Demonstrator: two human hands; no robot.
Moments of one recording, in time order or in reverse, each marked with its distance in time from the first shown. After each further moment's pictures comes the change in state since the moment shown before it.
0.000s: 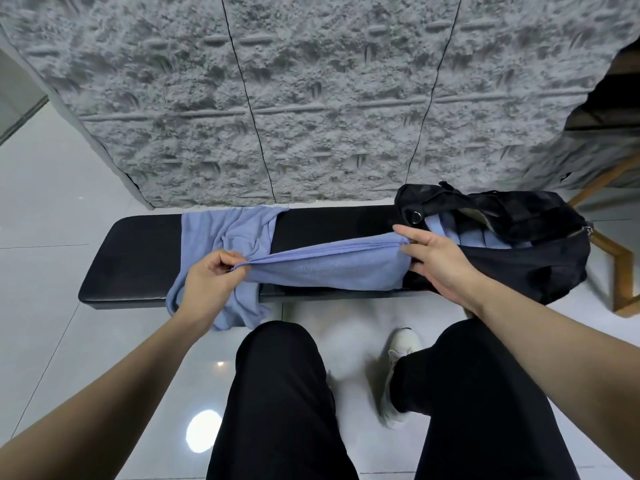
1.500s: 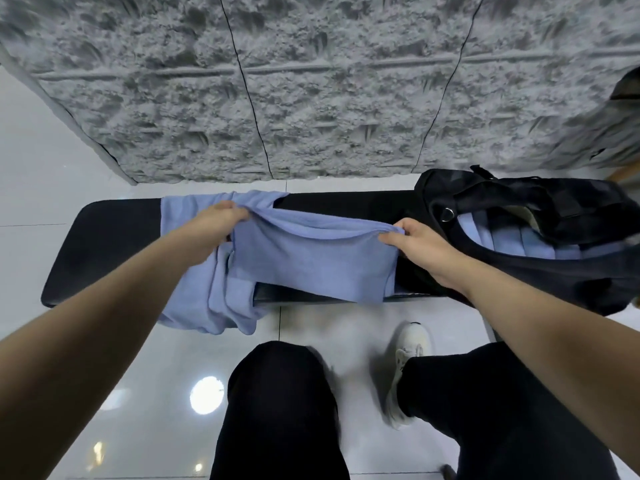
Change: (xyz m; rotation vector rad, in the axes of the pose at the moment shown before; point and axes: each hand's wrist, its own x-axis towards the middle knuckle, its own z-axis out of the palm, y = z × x) left_hand 0.159 -0.013 0.019 0.372 -0.283 -0.430; right_hand 0.091 0.017 0.027 -0.506 0.035 0.123
